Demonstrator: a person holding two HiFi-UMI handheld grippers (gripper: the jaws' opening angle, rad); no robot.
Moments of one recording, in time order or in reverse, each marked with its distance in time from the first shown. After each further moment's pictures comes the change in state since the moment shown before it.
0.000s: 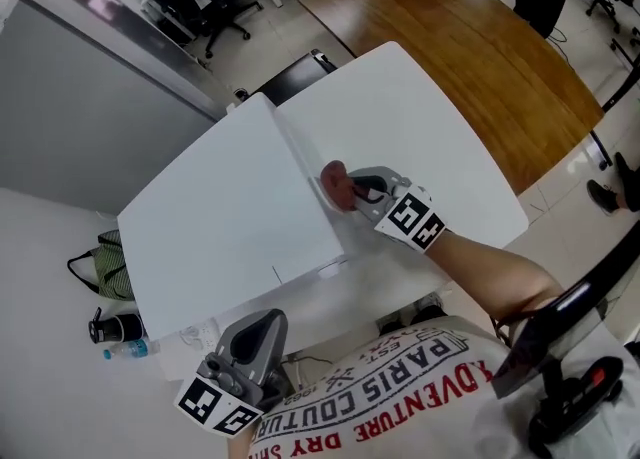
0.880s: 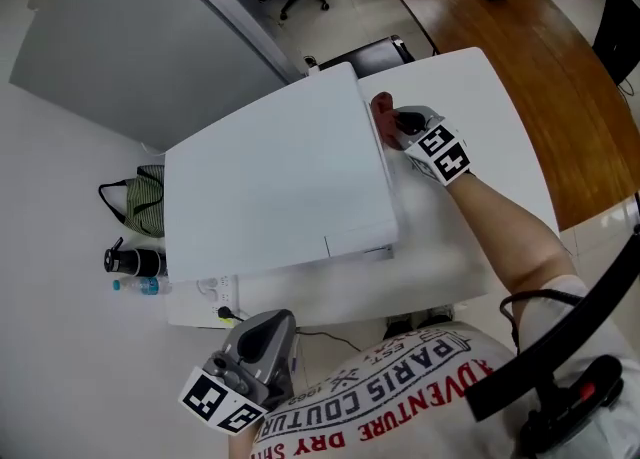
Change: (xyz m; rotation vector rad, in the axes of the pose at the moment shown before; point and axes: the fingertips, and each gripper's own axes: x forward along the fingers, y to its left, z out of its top) left arm -0.058 0.007 -0.011 -0.036 -0.025 0.252; right arm 0.099 -0.090 0.014 -0.060 0.088 -0.011
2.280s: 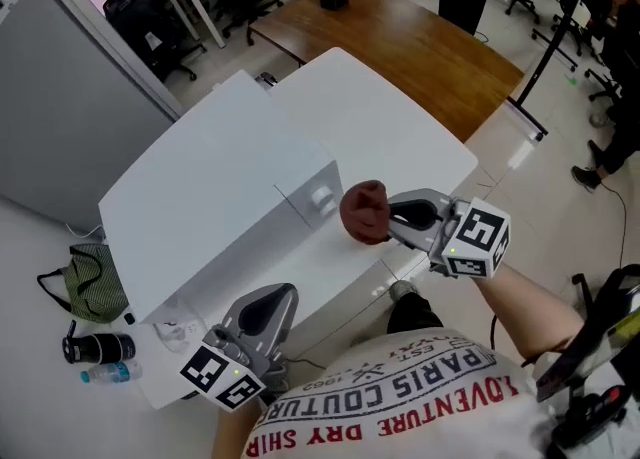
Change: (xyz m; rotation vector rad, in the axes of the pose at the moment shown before) left arm -0.019 -0.019 -0.042 0.062 0.009 -0.576; right arm -0.262 0.254 0.042 0.222 -0.111 -0.058
